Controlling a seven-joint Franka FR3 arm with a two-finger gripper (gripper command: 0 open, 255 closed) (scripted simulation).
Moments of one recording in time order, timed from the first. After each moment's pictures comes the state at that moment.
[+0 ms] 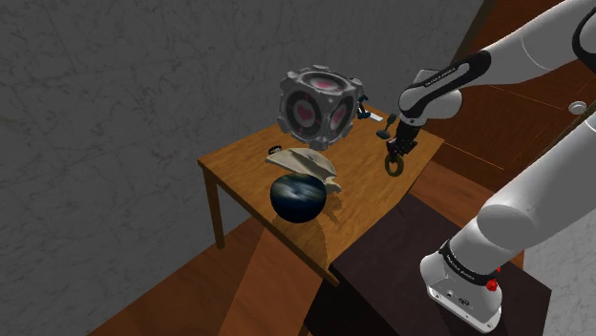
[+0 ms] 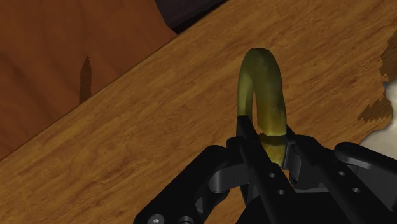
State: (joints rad) arm -0.19 -0.06 -0.37 -2.55 0.00 2.38 -0.13
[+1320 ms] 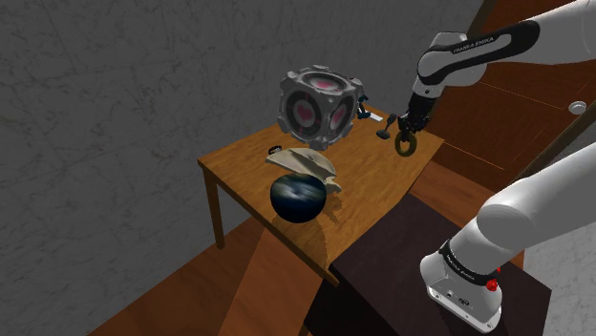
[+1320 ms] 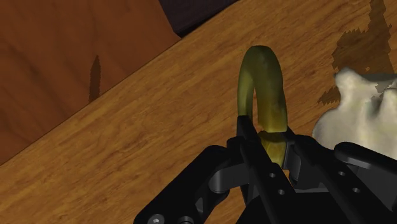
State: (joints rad) arm -0.20 -0.26 -0.34 -2.44 -0.07 2.08 -0.07
